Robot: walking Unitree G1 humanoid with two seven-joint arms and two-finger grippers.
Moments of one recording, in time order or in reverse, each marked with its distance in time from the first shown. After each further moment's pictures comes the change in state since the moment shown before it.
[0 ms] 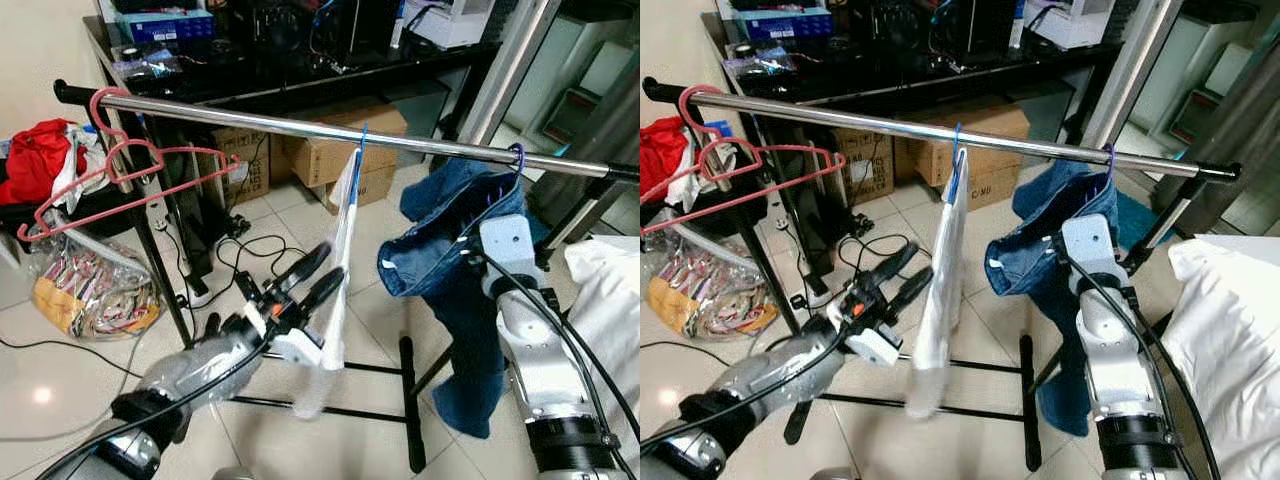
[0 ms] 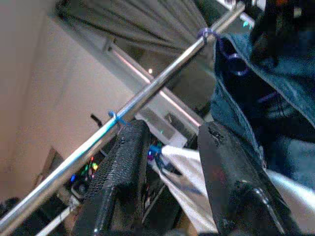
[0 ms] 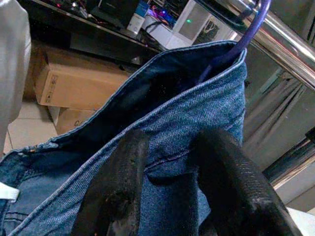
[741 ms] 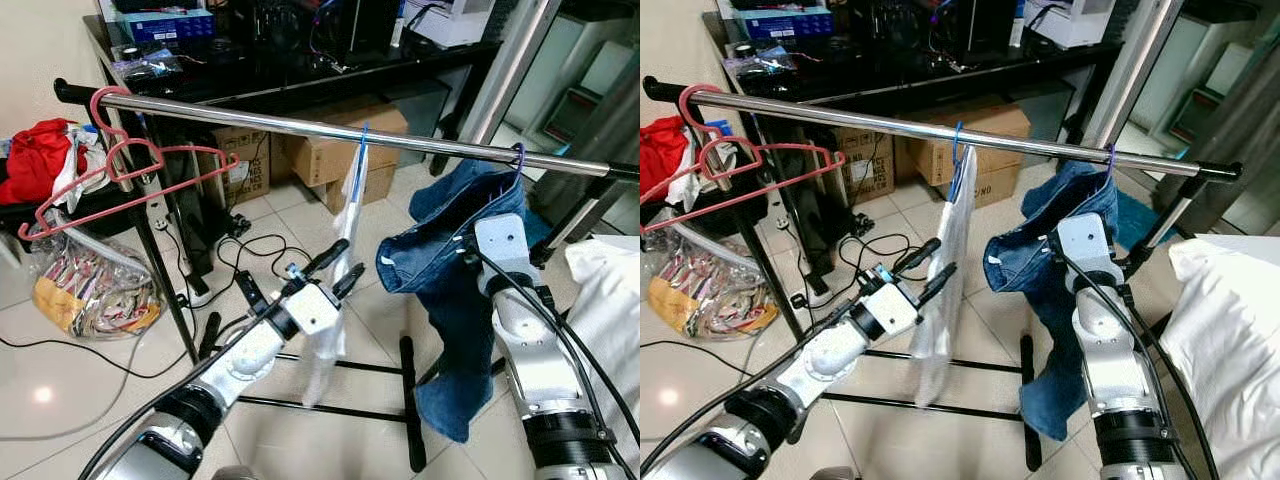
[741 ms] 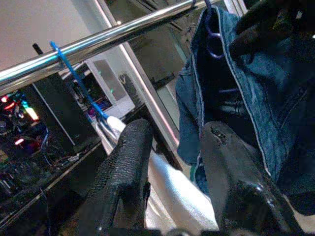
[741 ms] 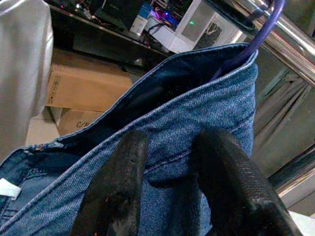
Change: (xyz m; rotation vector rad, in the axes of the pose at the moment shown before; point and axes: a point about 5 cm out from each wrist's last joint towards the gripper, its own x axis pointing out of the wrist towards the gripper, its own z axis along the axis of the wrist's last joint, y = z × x) left arm 0.023 -0.018 -0.011 -0.395 0.180 -0.079; right arm 0.003 0.004 0.001 -0.004 -0.004 0.006
